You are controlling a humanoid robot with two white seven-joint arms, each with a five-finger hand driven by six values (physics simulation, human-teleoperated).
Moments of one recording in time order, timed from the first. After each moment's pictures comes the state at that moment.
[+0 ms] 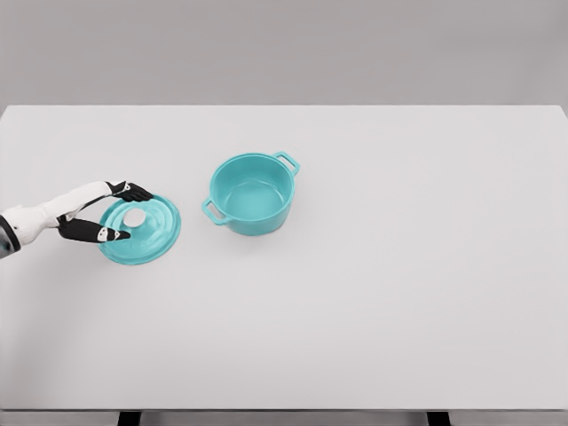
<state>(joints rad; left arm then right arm) -0.41 0.90 -0.65 -1.32 0.21 -0.39 -0.39 -0.03 0.00 0.10 0.13 0.06 -0.28 0.38</state>
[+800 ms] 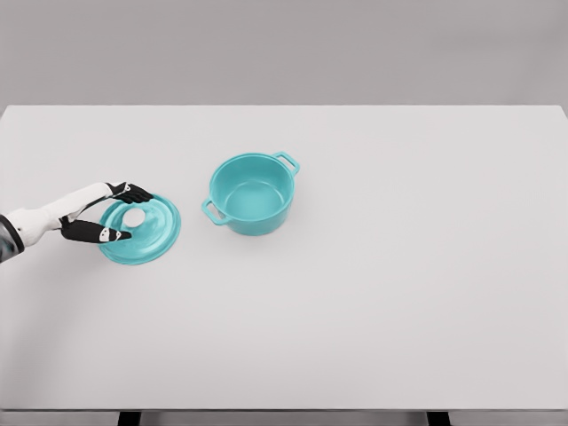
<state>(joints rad) -0.41 0.87 -0.64 -1.28 0.21 -0.38 -0.39 -0.03 0.00 0.10 0.13 0.06 -0.28 0.38</state>
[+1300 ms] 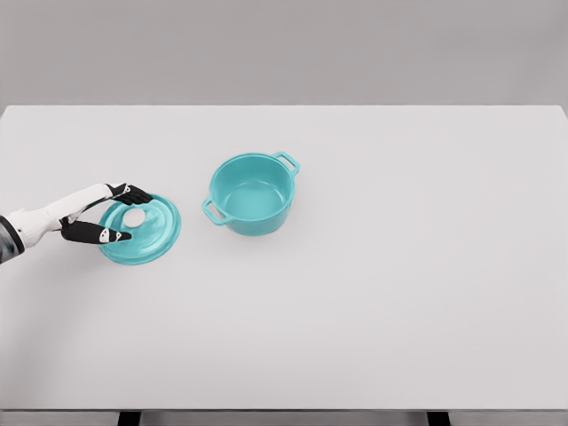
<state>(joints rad) -0.41 0.87 -0.65 -1.28 0.21 -0.38 -0.39 -0.03 0.00 0.10 0.13 0.06 -0.28 0.38</state>
